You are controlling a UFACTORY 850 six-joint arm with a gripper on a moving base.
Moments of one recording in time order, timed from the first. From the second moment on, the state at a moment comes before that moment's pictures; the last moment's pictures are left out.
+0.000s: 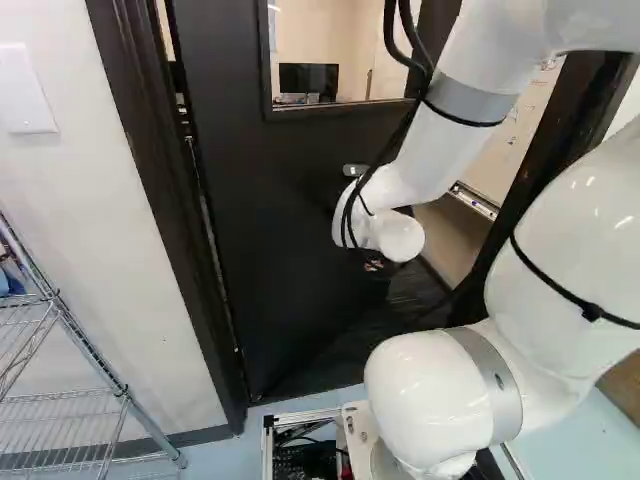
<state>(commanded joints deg) 1.7 5.4 -15.7 10.7 46.2 0.0</state>
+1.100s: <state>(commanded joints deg) 9.4 -4.4 -25.6 17.3 51.2 0.0</state>
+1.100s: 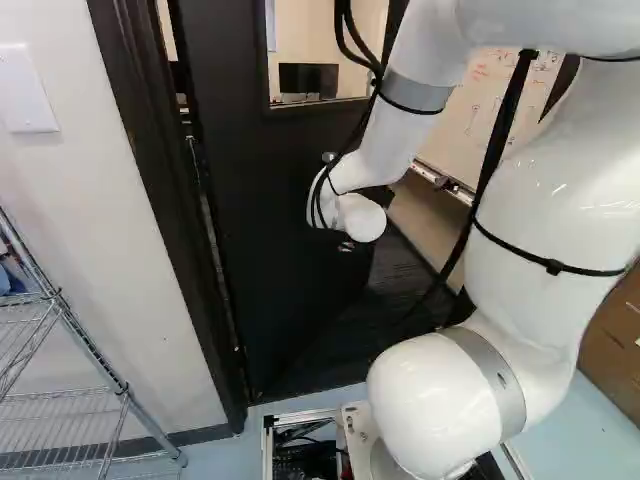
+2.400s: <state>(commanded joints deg) 14.6 -15.3 -37.9 10.9 55.4 0.0</state>
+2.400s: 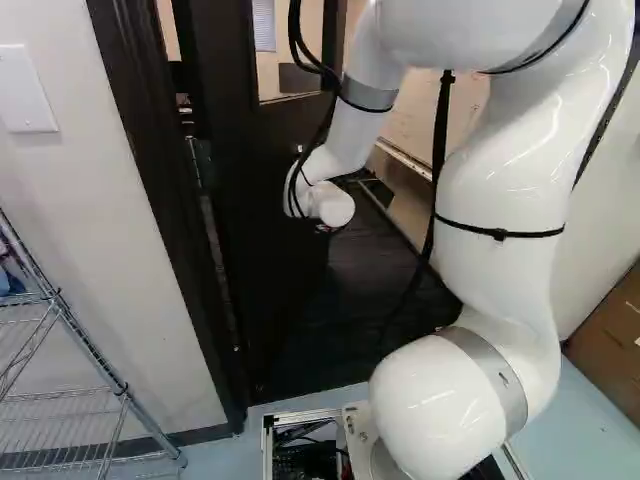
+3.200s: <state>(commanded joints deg) 16.7 -18.6 -41.8 2.4 55.7 0.0</state>
